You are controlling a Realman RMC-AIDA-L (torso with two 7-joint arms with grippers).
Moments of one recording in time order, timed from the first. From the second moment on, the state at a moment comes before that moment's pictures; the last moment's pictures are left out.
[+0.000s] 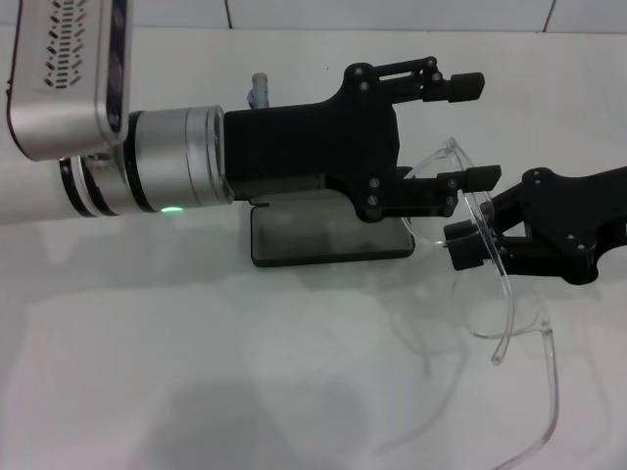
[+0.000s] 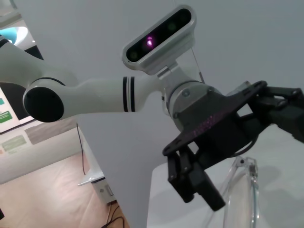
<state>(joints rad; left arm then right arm) -0.57 -2.09 1.33 0.71 1.26 1.57 -0.95 0.71 1.96 -0.90 -0.65 -1.87 -1.92 1.56</state>
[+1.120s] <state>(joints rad) -0.52 -2.06 1.19 0.71 1.23 1.60 -0.95 0.63 1.95 -0.55 -0.67 -1.85 -1.83 1.56</state>
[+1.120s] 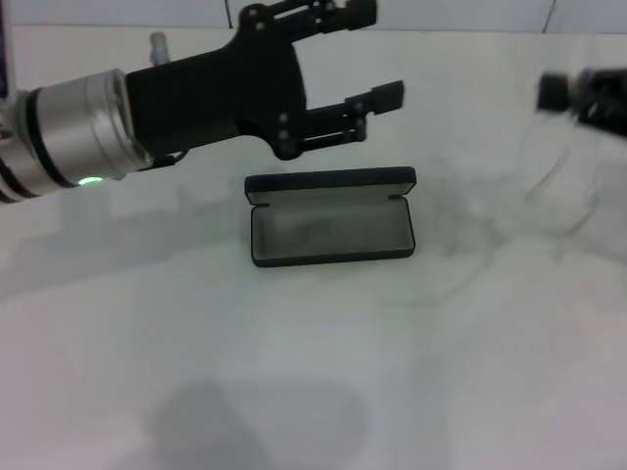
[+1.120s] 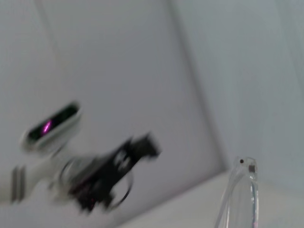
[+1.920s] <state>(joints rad) -0.60 -2.09 1.19 0.70 1.47 1.60 -0.97 0.64 2.02 -0.51 -0.55 -1.46 -1.62 1.30</state>
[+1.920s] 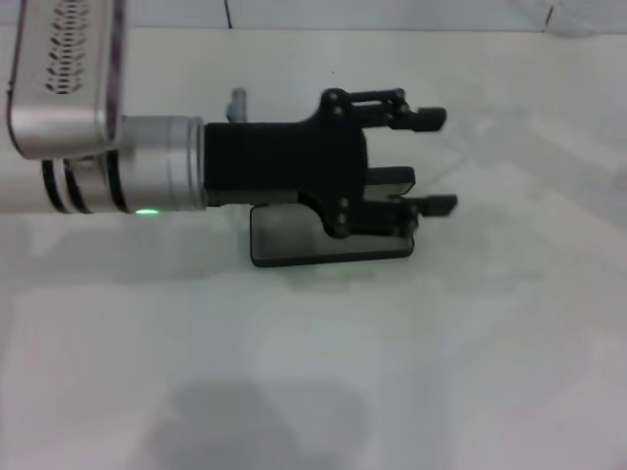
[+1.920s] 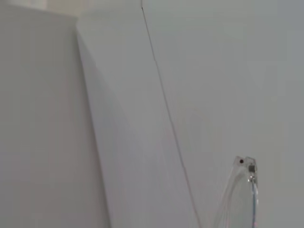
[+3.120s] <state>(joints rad) -0.63 -2.09 1.22 0.69 1.48 1.59 -0.97 0.70 1.99 -1.03 -0.54 -1.59 -1.49 1.35</state>
